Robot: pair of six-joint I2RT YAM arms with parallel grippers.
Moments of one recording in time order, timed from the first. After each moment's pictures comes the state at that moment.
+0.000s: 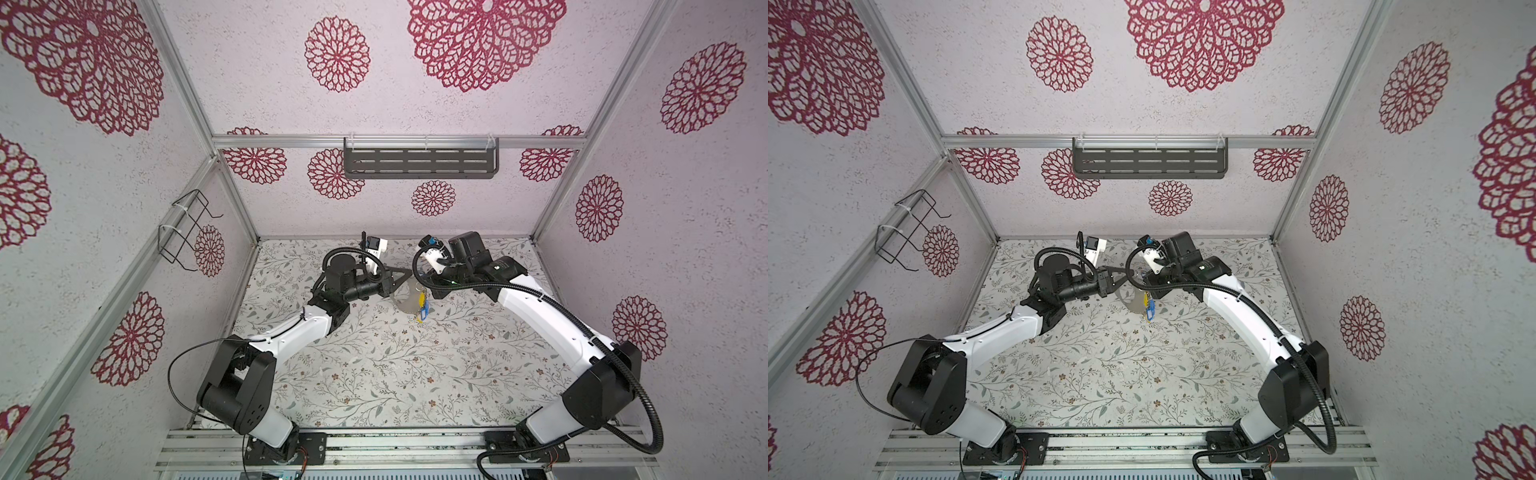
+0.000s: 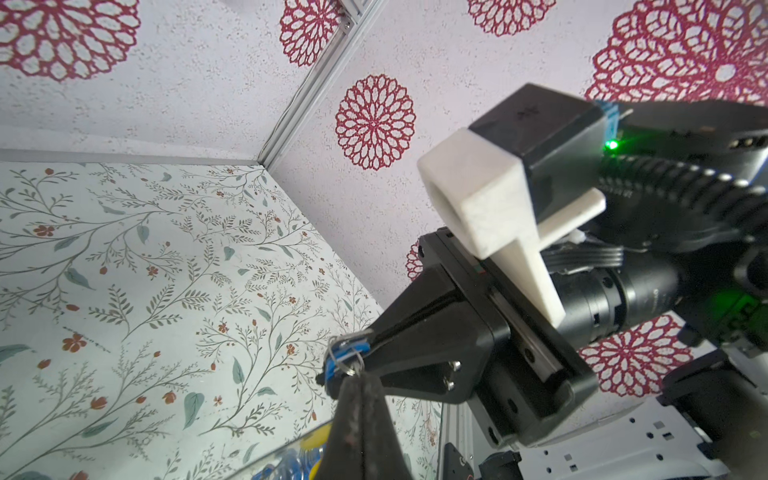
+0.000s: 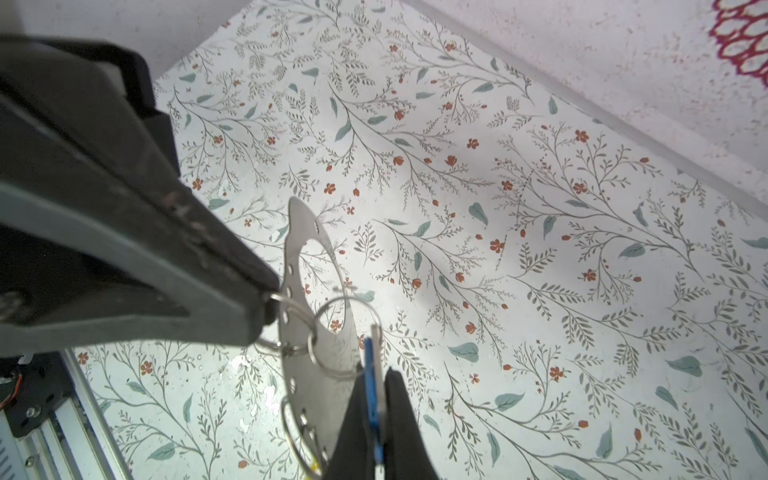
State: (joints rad) left arm -0.49 1.55 0.98 0.52 0.66 -0.68; right arm 0.55 1.52 1.47 -0.72 -0.25 -0.10
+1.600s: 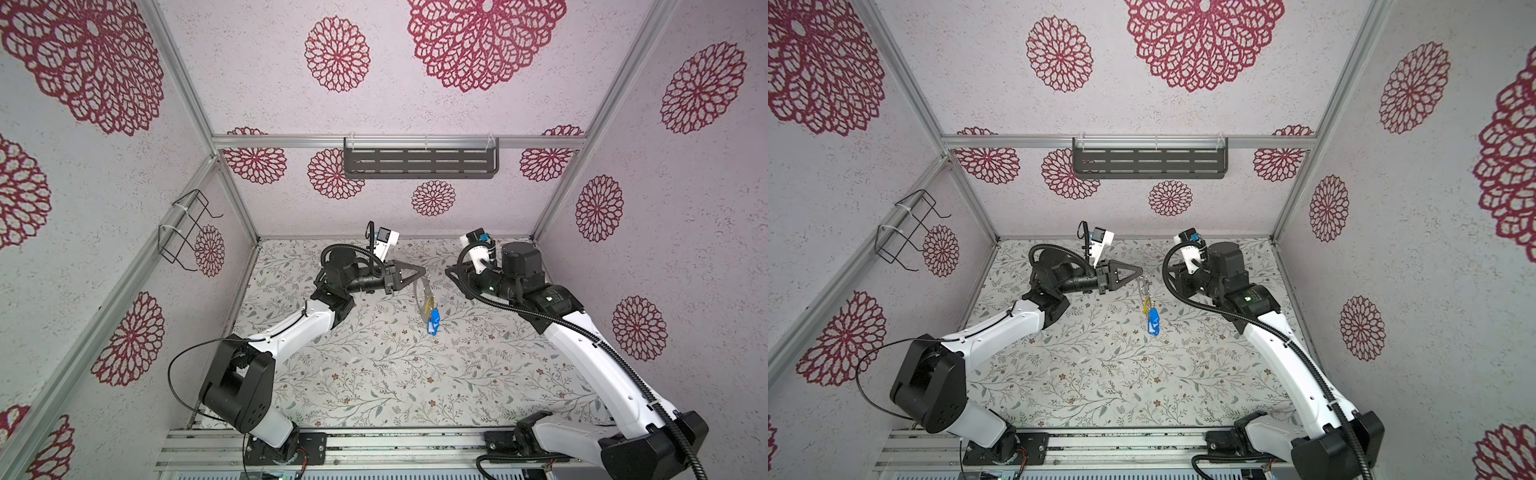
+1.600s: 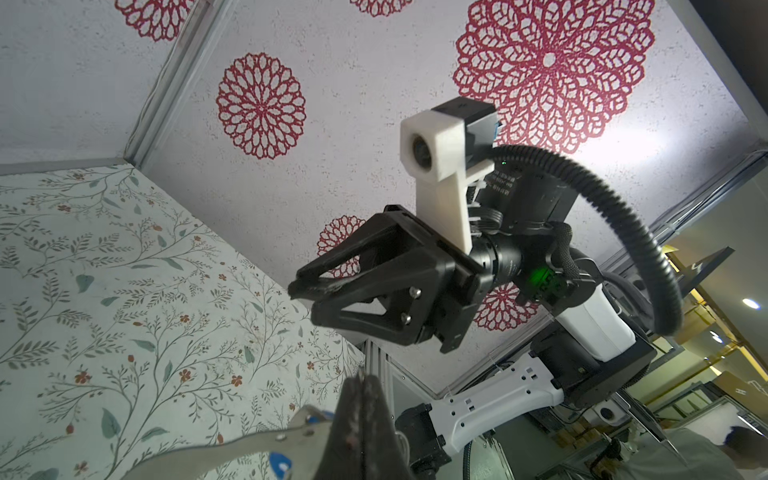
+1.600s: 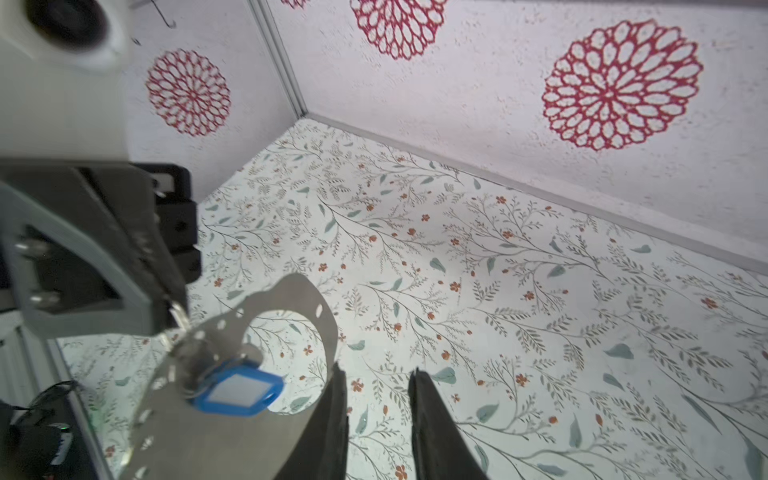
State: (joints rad) left arm -0.52 1.57 1.09 0.58 0.90 -0.77; right arm 0.40 1.19 1.23 -0.46 -0.37 0.07
